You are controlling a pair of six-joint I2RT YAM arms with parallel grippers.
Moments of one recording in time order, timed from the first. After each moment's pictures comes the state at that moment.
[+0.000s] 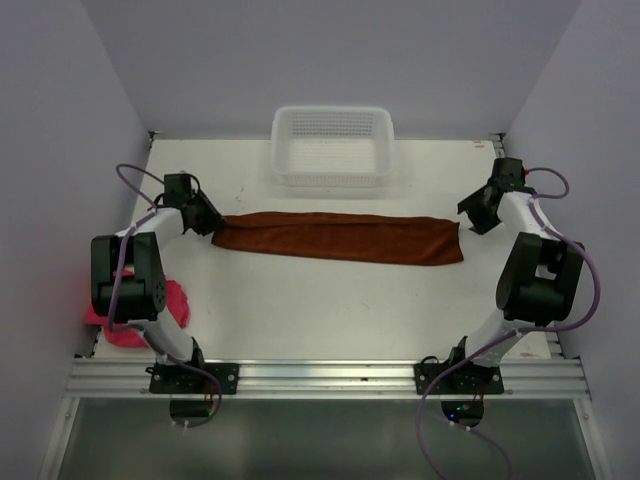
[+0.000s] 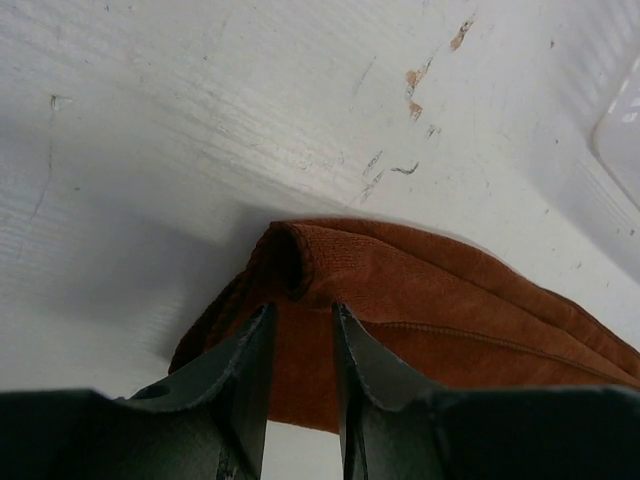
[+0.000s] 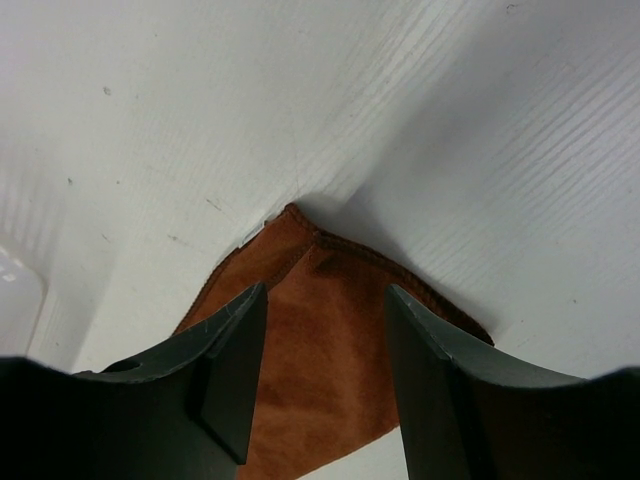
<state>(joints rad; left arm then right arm) 0.09 1.70 1.00 -0.20 0.17 -0.62 -0.23 1.71 1.22 -0.55 0.06 0.78</state>
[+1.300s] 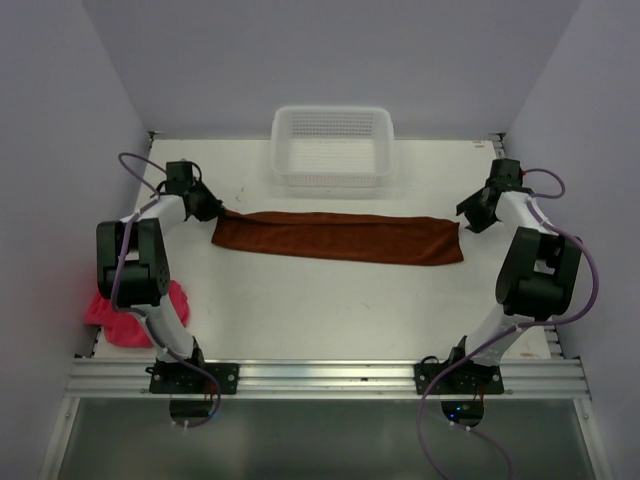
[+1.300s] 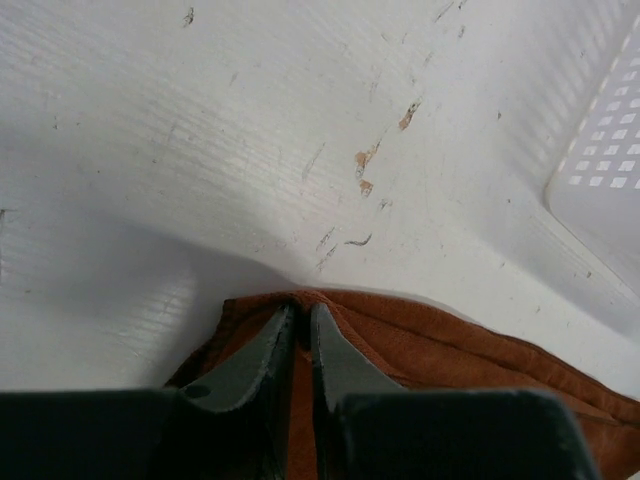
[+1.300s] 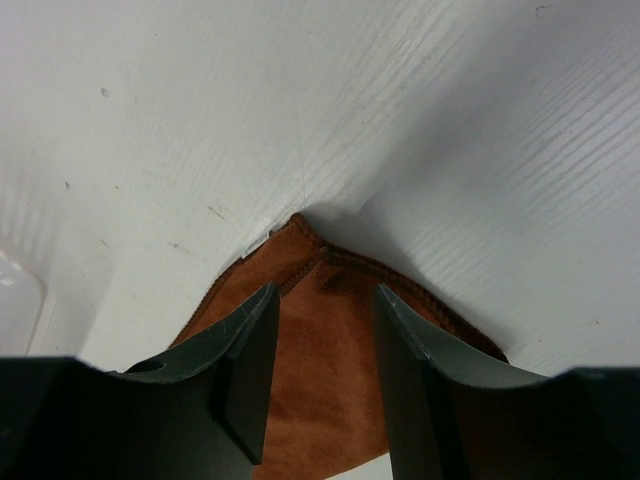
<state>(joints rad) 0.09 1.82 1.14 -0.20 0.17 -0.65 -0.23 1.75 1.22 -0.51 0.03 0.78</state>
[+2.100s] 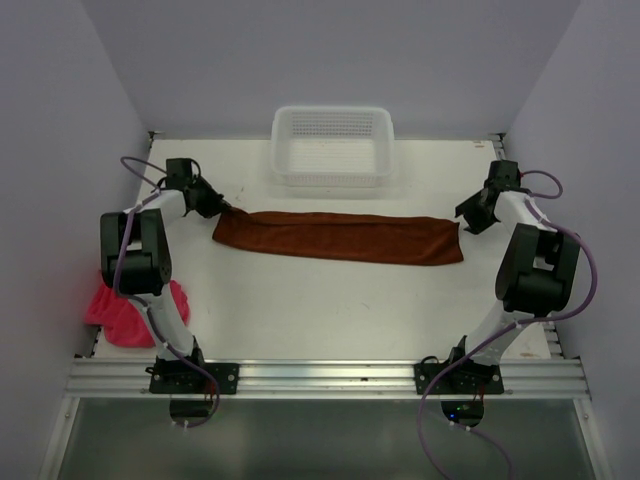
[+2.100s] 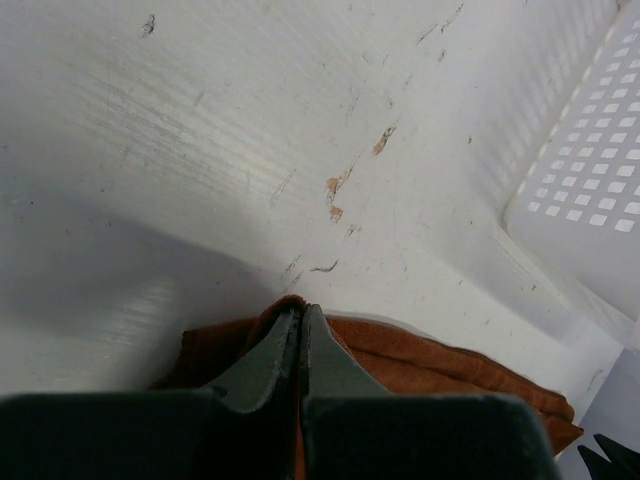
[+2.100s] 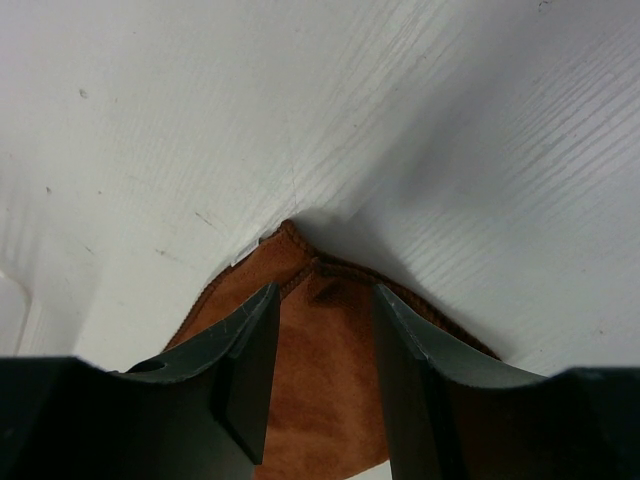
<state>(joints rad) 0.10 1.91 1.21 -0.19 0.27 -0.76 -0.23 1.78 1.22 -0.51 0.03 0.78</state>
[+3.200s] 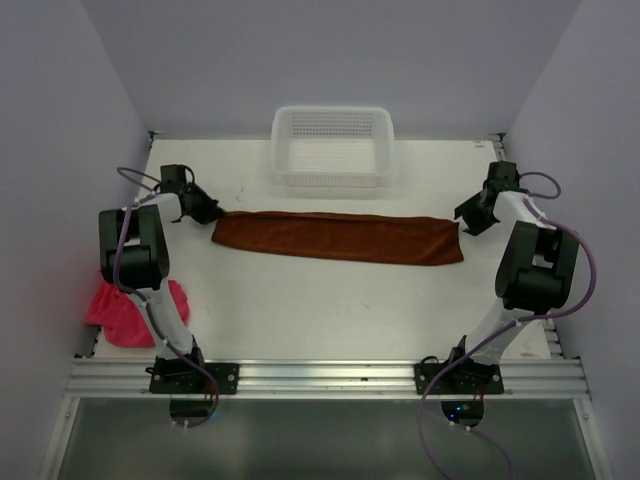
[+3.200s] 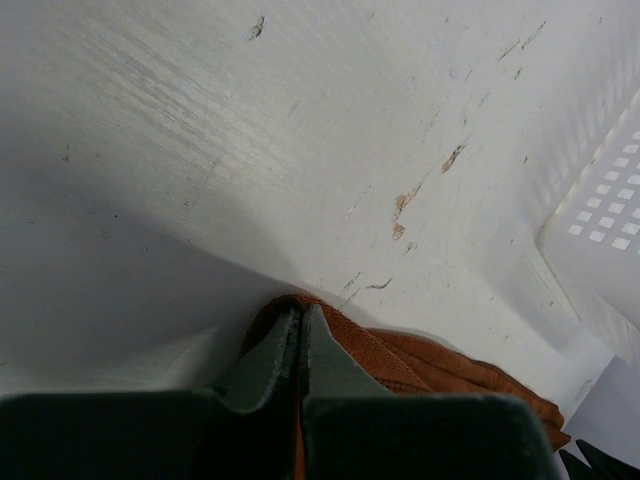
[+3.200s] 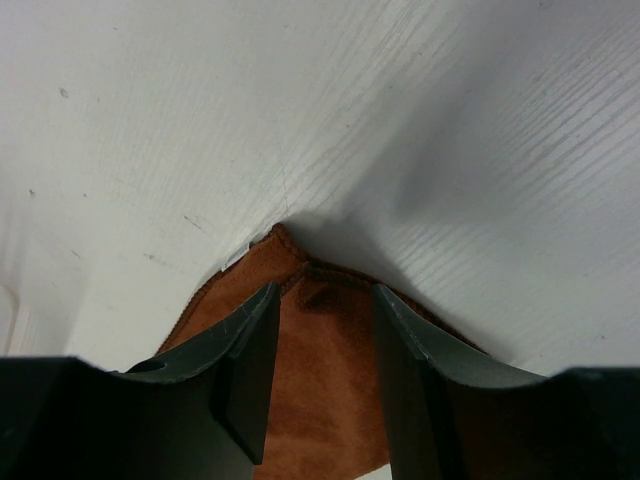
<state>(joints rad) 0.16 1.97 1.20 -0.18 0.30 -0.78 -0.23 1.80 1.22 -0.50 0.03 0.78</state>
